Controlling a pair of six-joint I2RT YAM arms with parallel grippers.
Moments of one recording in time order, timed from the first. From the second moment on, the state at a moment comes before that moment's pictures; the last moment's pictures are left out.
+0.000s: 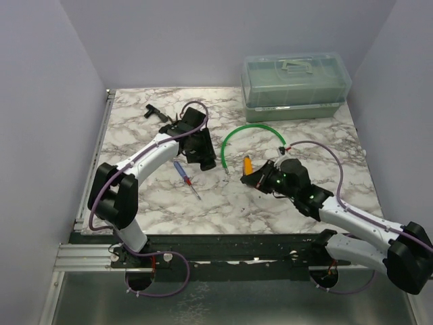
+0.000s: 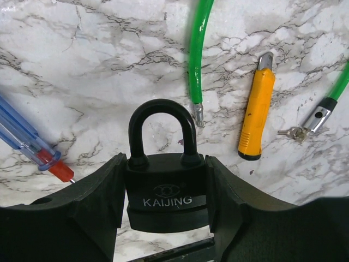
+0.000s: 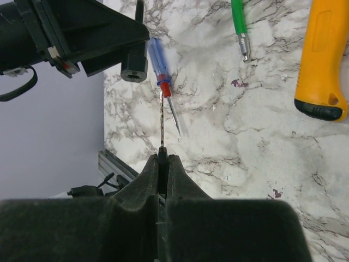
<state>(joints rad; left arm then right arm) -0.51 1.65 1.29 -0.63 0.06 -0.71 0.70 0.99 0.49 0.09 -0.09 1.04</state>
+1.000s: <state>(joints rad) -0.46 1.69 1.36 -0.82 -0.04 -0.76 0.80 1.35 0.70 0.29 -0.15 1.01</state>
